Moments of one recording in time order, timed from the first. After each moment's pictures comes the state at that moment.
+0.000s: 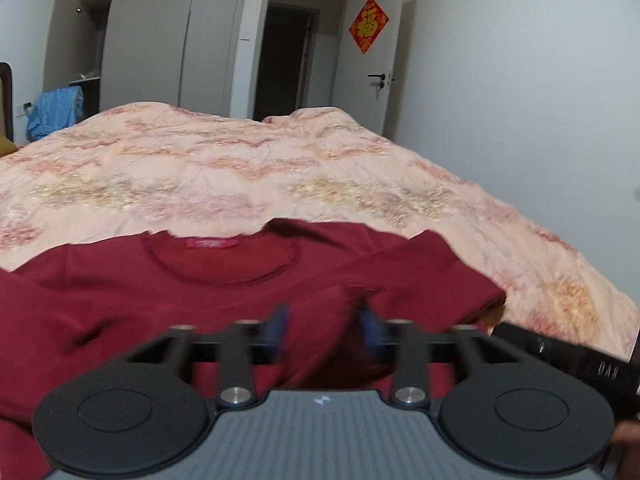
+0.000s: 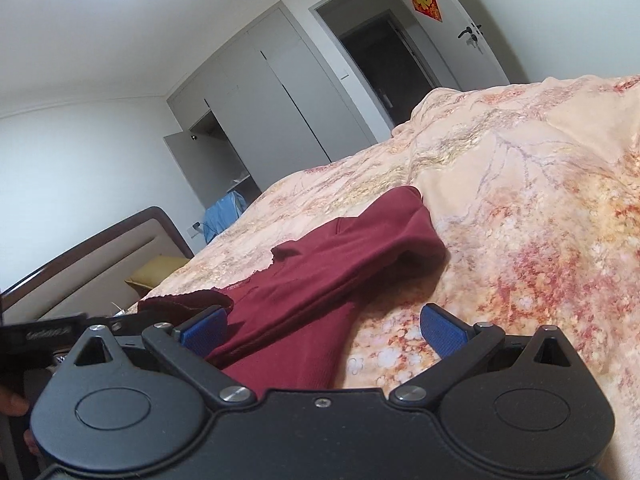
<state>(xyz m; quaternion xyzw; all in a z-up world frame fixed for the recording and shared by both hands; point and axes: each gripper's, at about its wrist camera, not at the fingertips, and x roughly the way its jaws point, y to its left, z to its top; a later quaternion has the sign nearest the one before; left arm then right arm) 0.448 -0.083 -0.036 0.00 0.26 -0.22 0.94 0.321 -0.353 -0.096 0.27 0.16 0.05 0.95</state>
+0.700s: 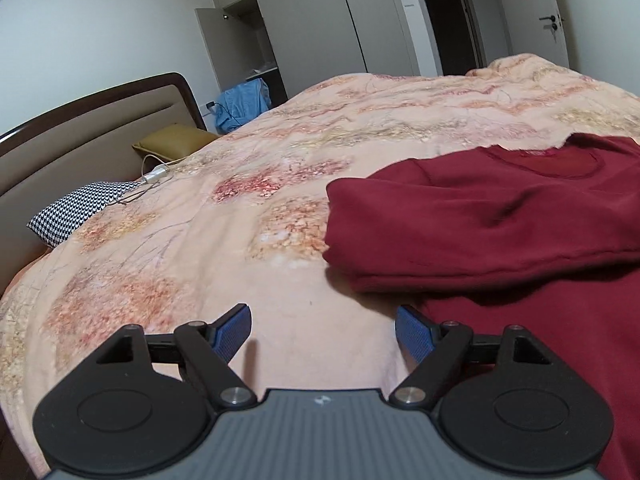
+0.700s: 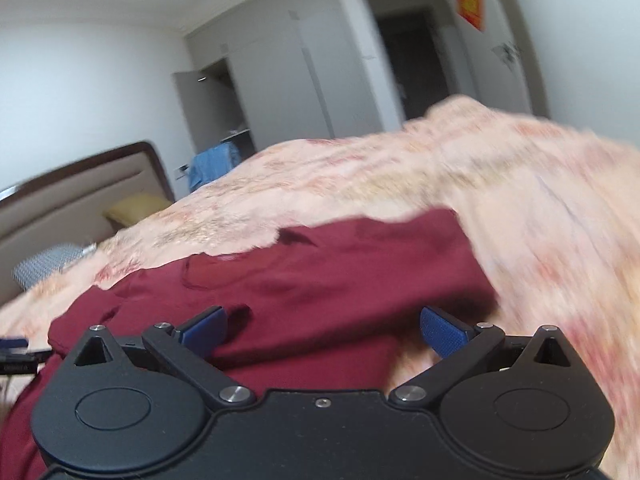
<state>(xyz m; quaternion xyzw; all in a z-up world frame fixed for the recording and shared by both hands) 0.425 0.097 -0.050 0.12 0.29 0.08 0.95 0.378 -0.299 -0.056 0.12 0.21 0.06 0.97</state>
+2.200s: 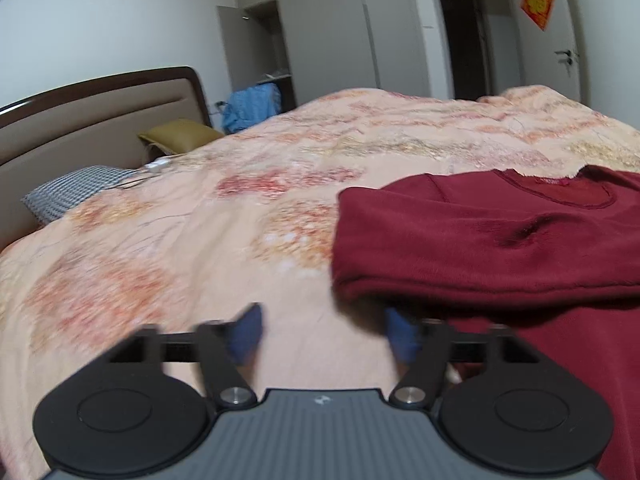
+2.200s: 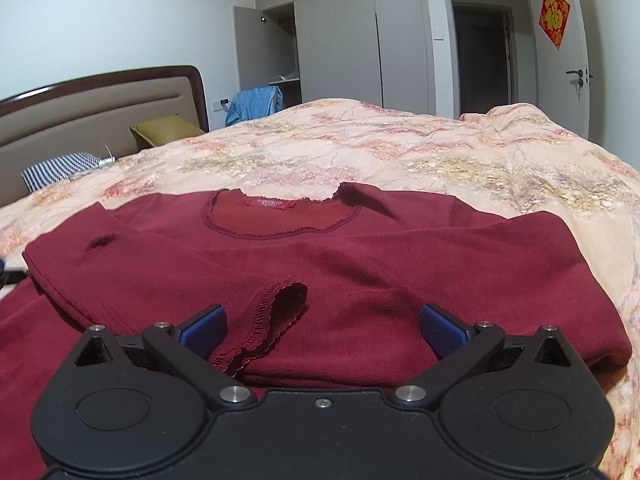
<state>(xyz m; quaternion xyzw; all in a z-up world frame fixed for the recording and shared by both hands) 0.417 0.115 -0.057 0.06 0.27 0.09 0.96 0.420 -0.257 -0.078 0.04 0.25 0.10 0.96</state>
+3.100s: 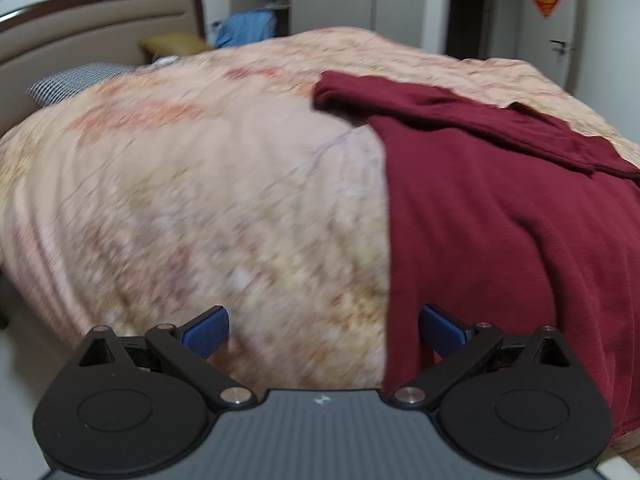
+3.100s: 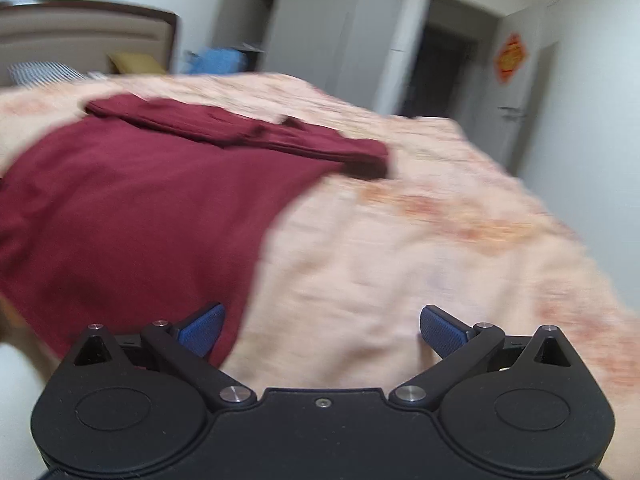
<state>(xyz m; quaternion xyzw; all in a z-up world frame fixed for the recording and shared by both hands) 0.248 0.100 -0.079 -0.03 0.37 0.06 0.93 0.128 -0.291 -0.087 -0.13 0.26 -0.04 0.96</state>
